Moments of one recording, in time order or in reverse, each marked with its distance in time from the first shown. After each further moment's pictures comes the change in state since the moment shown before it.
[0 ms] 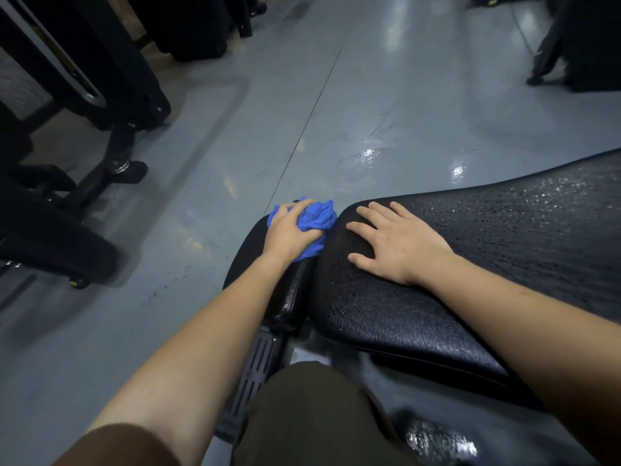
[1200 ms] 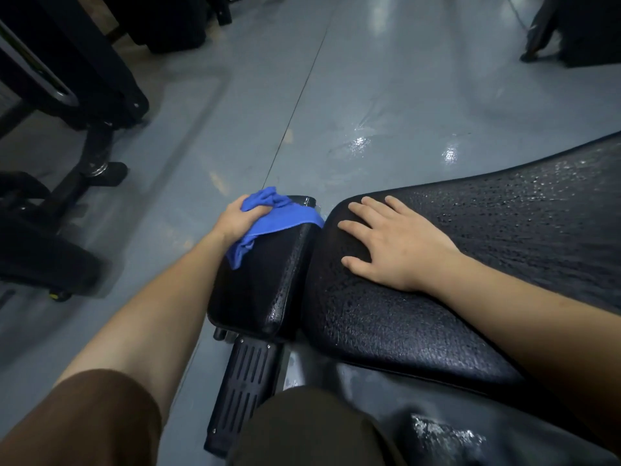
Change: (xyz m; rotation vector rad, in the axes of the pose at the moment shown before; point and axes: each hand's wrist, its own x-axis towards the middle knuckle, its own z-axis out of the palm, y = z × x) left_hand 0.060 -0.064 -0.046 -0.301 -0.102 -0.224; right_hand 0.003 0.002 0.002 -0.002 -0.014 -0.013
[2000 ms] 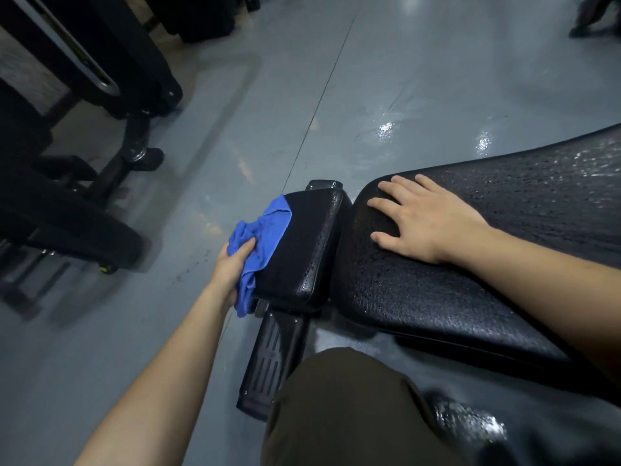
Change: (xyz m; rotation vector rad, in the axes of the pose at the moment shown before) left_hand -0.129 -0.067 -0.020 -0.614 0.225 -0.311; right_hand -0.001 -0.002 -0.004 -0.020 0.006 -0.002
